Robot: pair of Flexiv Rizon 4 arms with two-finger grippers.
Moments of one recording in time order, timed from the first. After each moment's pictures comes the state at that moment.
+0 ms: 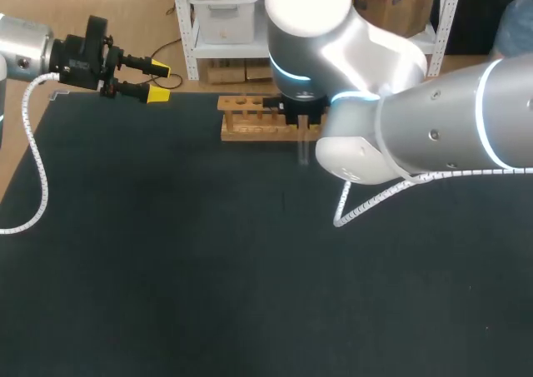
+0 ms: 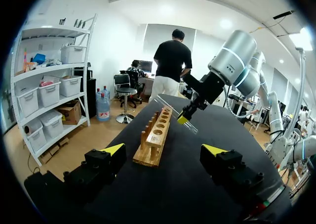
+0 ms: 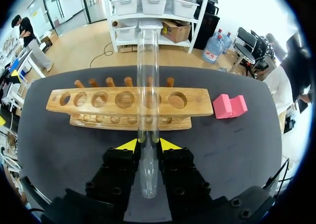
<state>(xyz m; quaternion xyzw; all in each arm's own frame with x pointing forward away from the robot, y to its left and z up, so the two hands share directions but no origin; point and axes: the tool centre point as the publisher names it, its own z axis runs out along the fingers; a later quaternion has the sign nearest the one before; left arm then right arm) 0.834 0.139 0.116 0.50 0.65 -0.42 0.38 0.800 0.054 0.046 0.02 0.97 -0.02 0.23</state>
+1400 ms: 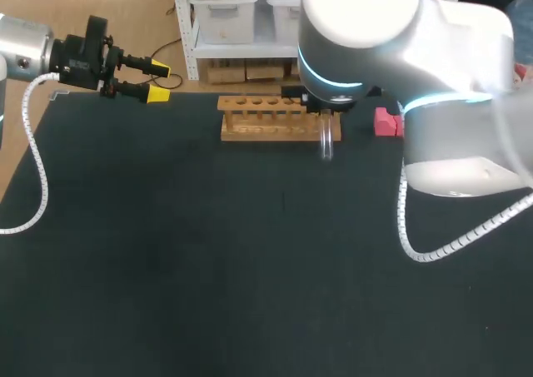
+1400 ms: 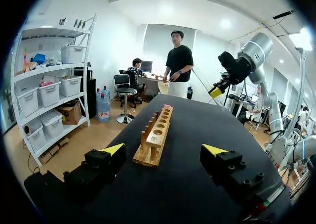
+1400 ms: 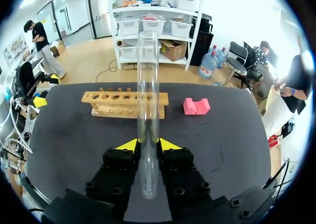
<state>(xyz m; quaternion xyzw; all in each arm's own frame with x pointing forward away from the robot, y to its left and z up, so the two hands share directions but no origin) 0.834 0.139 0.116 0.50 0.65 -0.42 0.38 0.711 0.027 0.151 0.01 0.95 -0.01 0.30</state>
